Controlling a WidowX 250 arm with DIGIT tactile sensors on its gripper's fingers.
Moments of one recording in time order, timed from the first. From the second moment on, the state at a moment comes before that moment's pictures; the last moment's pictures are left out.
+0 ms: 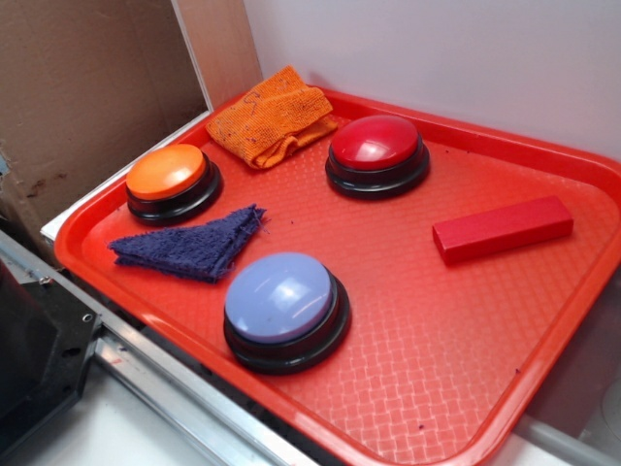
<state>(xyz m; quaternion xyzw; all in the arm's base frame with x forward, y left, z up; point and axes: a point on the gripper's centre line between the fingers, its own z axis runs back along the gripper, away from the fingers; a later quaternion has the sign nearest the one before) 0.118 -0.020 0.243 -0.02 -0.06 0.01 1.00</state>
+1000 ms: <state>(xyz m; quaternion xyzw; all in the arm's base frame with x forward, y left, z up) 0.208 -0.002 0.231 -0.04 0.00 0.02 1.00</state>
